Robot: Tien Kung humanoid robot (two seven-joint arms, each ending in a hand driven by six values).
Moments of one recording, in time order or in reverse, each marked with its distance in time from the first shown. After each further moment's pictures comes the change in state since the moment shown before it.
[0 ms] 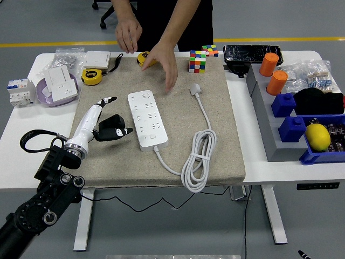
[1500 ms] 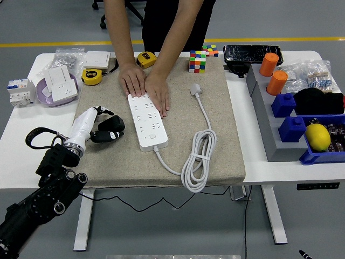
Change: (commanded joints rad) left arm -0.087 -0.034 -0.043 0.222 0.160 0.043 -0.009; right arm 0.003 -0.004 0.005 0.000 0.003 0.002 0.001
